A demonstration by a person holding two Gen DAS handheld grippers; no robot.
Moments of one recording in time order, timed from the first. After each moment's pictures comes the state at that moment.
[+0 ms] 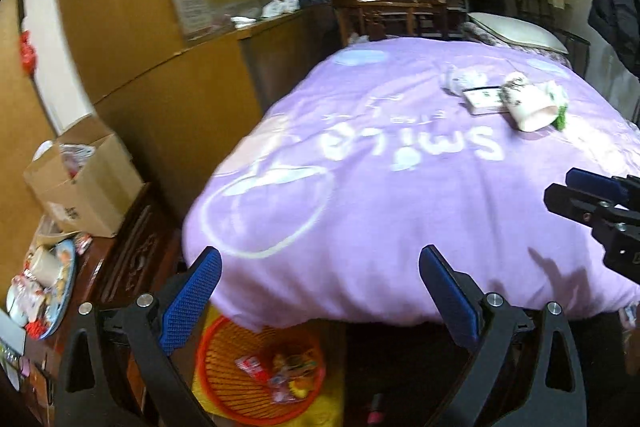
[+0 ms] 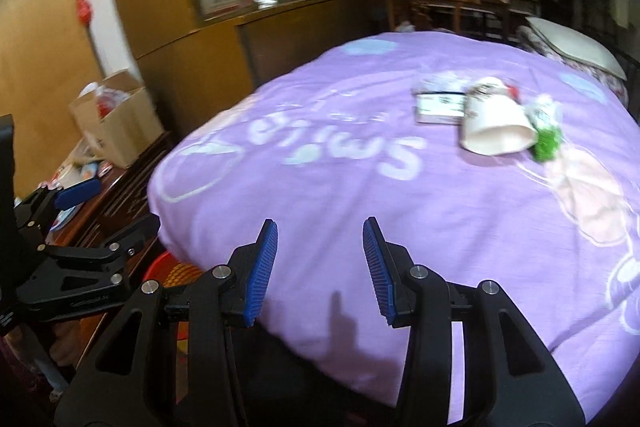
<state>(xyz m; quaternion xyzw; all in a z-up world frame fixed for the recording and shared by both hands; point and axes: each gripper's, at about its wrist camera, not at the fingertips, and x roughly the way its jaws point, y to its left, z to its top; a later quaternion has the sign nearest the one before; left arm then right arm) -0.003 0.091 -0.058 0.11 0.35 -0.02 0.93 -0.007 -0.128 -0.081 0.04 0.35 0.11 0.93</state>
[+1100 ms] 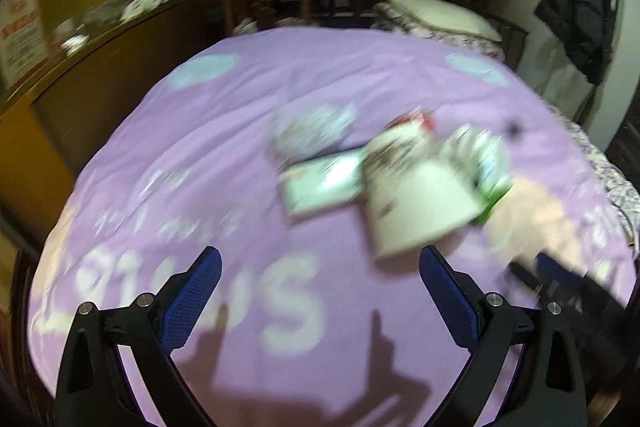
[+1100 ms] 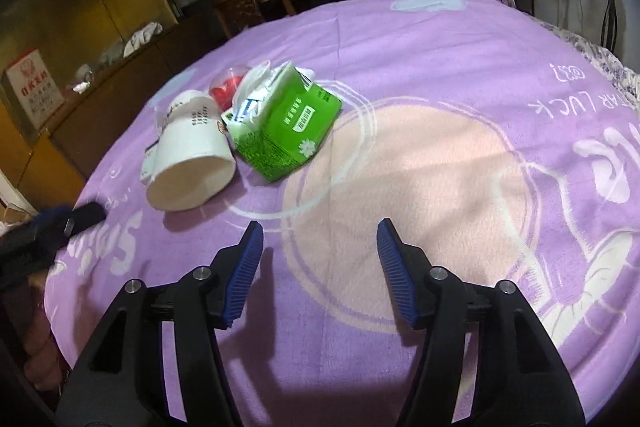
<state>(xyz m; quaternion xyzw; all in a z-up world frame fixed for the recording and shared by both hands) 0.164 -0.119 -0.059 0.08 0.39 -0.18 0.90 0.063 -0.333 -0.133 0.19 0.35 -0.07 0.92</state>
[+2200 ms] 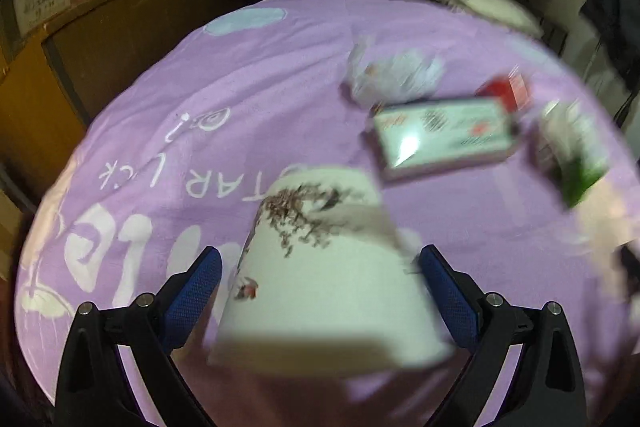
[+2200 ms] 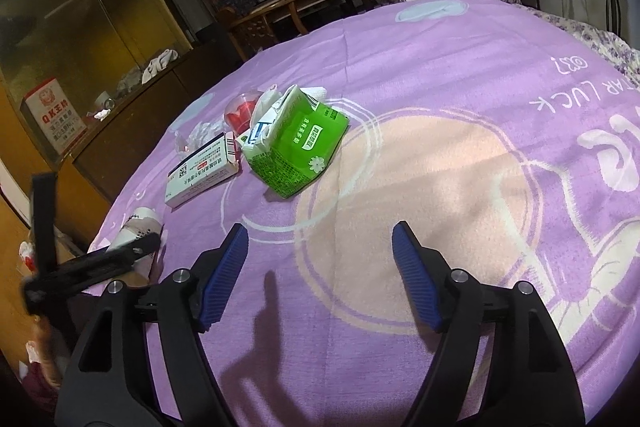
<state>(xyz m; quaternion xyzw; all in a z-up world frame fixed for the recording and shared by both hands) 0.199 -0.074 -0.130 0.08 0.44 -0.09 0.89 0.057 -0.346 -0.133 0.23 0.31 -0.05 0.92</state>
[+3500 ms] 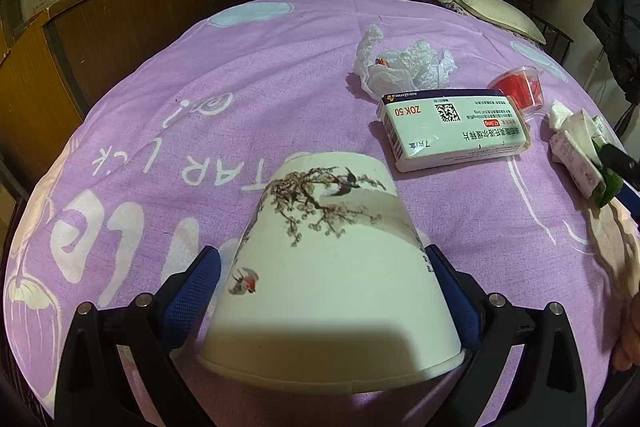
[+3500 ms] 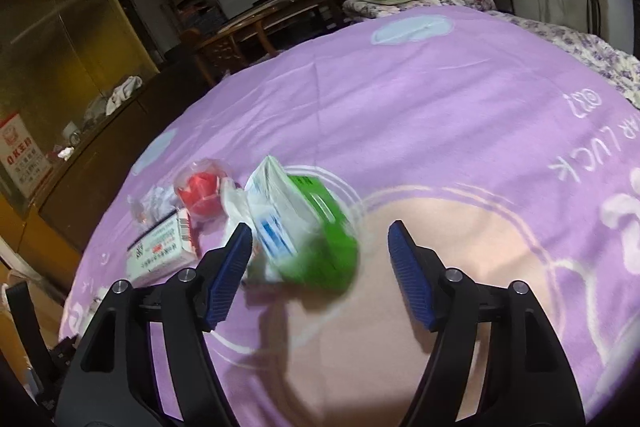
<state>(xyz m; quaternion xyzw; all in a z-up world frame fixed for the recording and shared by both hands) 0.202 -0.065 -0.132 0.05 0.43 -0.10 0.89 0.120 -0.373 -0.124 0.25 0.30 -0.10 0.92</state>
